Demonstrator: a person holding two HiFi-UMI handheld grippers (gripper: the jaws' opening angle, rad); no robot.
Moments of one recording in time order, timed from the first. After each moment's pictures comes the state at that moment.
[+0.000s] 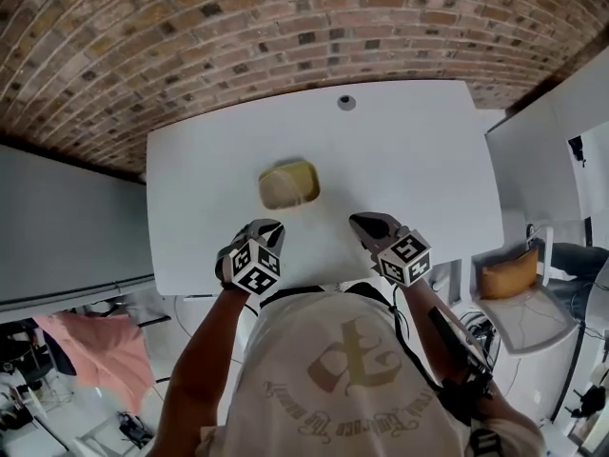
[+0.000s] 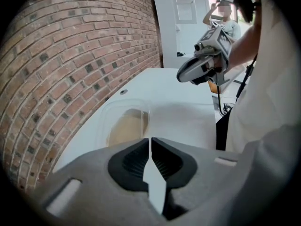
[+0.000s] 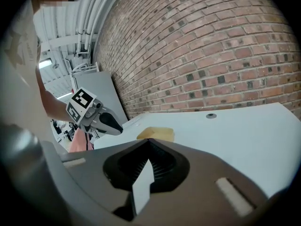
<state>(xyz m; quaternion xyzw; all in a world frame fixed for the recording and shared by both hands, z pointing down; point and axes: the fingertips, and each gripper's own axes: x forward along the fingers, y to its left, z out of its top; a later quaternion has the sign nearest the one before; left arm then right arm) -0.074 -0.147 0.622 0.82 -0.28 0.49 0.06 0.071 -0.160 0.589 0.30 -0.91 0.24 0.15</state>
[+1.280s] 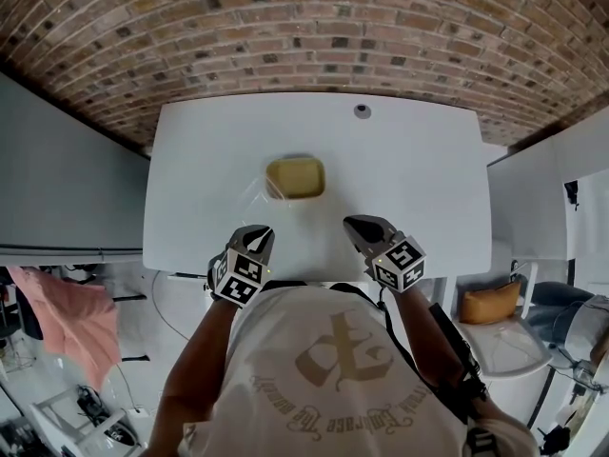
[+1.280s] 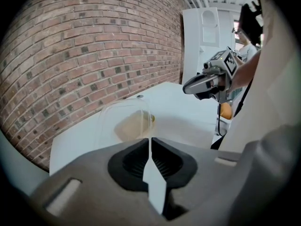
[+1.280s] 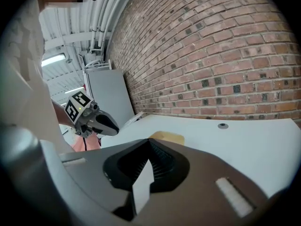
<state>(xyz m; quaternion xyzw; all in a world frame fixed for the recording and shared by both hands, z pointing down) -0.100 -0.108 0.591 0.82 -0.40 0.38 0.14 0.048 -0.146 0.563 0.25 -0.94 0.19 0.15</state>
